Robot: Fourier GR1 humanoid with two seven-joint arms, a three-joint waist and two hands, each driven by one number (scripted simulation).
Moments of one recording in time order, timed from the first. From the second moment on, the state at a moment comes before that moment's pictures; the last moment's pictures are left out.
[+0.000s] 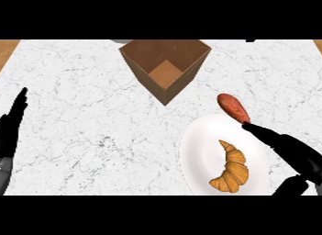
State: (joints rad) left arm -0.14 0.55 -0.08 -1.25 0.02 0.30 0.03; right arm -0.04 -0.65 0.30 -1.62 0.35 0.35 0.02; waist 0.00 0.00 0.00
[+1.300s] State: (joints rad) left arm -0.10 0.44 0.09 -1.33 -0.13 0.16 0.07; right arm -0.03 -0.40 0.24 -1.73 0.53 0.57 0.08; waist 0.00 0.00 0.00
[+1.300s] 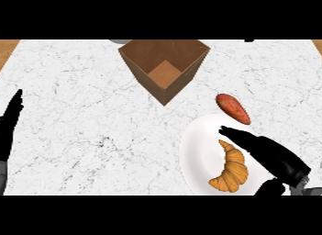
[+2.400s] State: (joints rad) left arm -0.10 0.39 0.14 -1.35 -0.19 0.11 0.09; right arm -0.08 -0.26 0.33 -1.56 0.86 0.35 0.09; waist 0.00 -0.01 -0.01
